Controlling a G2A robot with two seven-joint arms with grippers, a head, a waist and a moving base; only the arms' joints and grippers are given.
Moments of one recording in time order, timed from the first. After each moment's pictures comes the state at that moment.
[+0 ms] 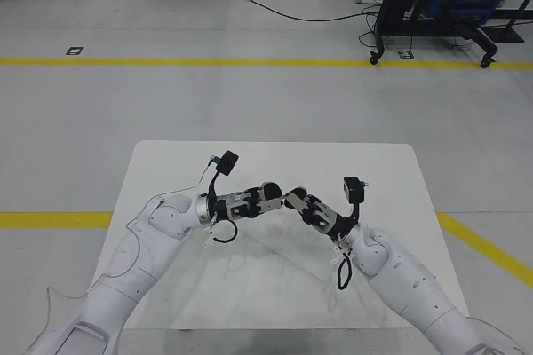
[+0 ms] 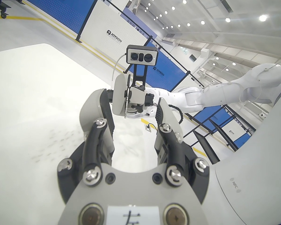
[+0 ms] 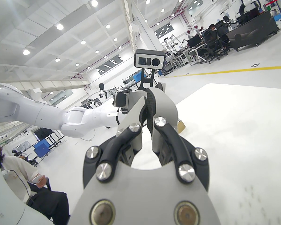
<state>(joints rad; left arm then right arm) 0.90 -1.21 -0.89 -1.13 -0.19 -1.01 -0.81 -1.15 -1.14 0.88 -1.22 -0.41 -1.01 -0.21</state>
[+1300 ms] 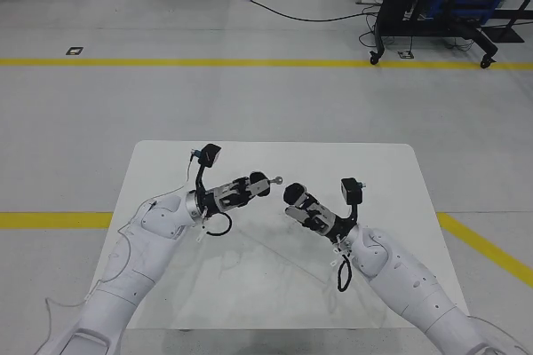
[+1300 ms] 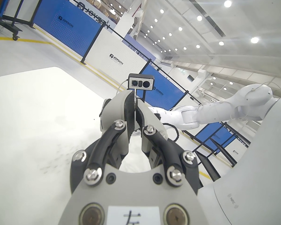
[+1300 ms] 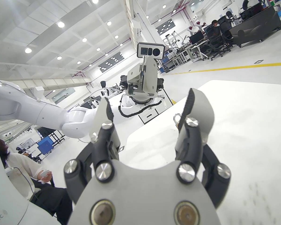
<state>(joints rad) 0.95 -1.22 -1.01 -1.14 -0.21 -1.01 -0.77 -1.14 -1.13 0.86 -1.23 -0.40 -1.01 -0.20</state>
